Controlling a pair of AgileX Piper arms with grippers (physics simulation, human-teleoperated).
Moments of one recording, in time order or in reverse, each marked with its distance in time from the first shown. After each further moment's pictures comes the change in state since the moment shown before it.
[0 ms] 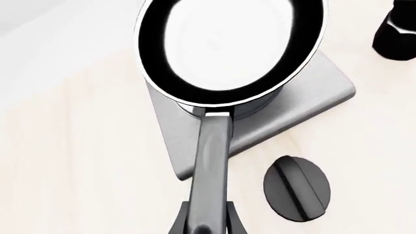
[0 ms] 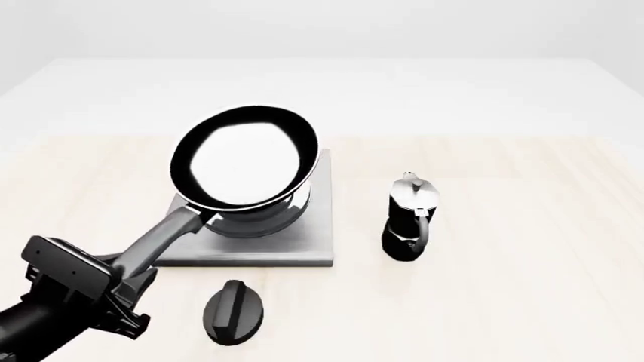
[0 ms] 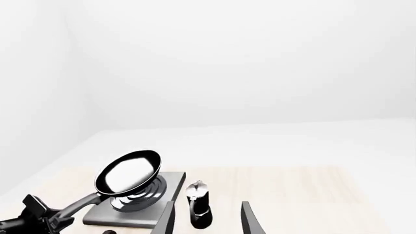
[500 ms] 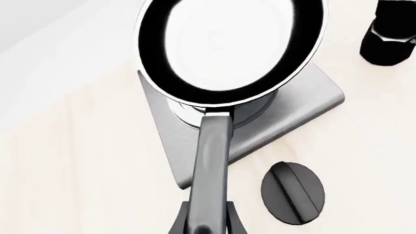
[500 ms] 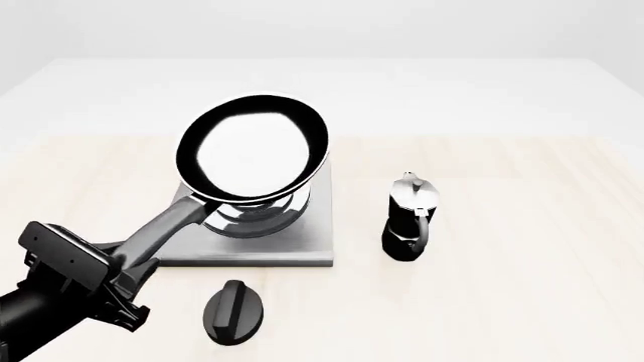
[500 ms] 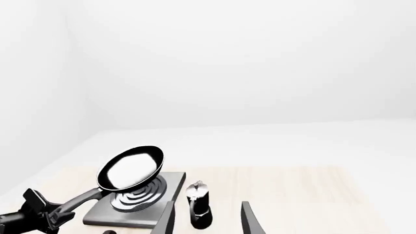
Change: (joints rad) left arm -0.036 -0.028 -0.067 0.079 0.022; right arm 0.001 0.000 -0.002 0.000 -0.001
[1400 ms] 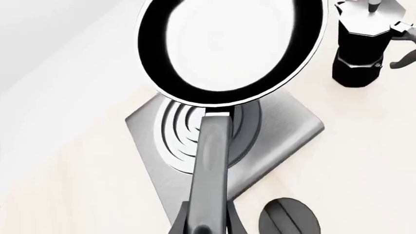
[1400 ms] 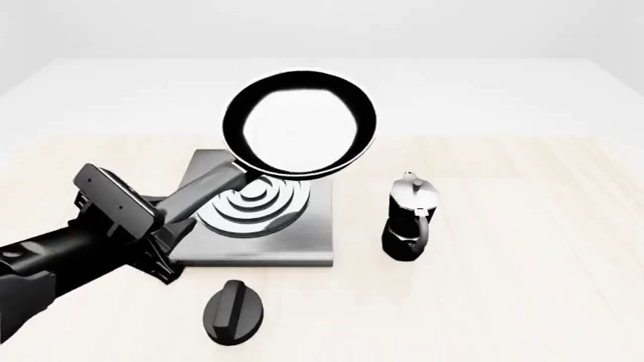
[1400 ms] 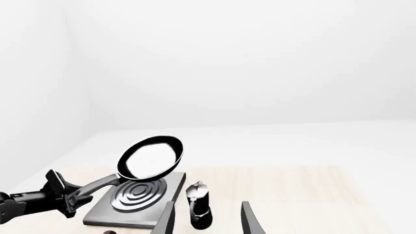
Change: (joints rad) left arm -0.112 0.221 -0.212 -0.029 0.051; right arm 0.001 0.000 -0.003 0.000 0.000
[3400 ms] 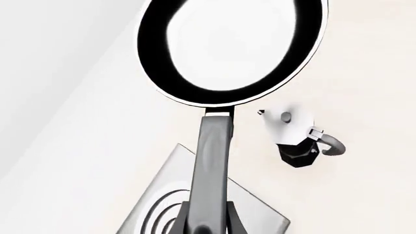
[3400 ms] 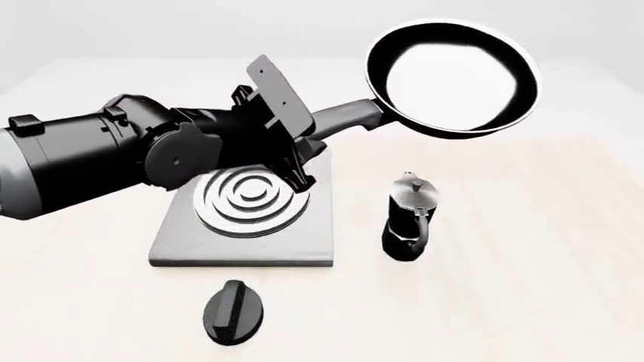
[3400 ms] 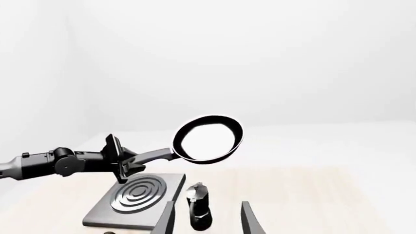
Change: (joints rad) left arm -0.304 0.499 -0.669 0.140 0.121; right arm -0.001 0.000 -0.006 0.000 -0.003
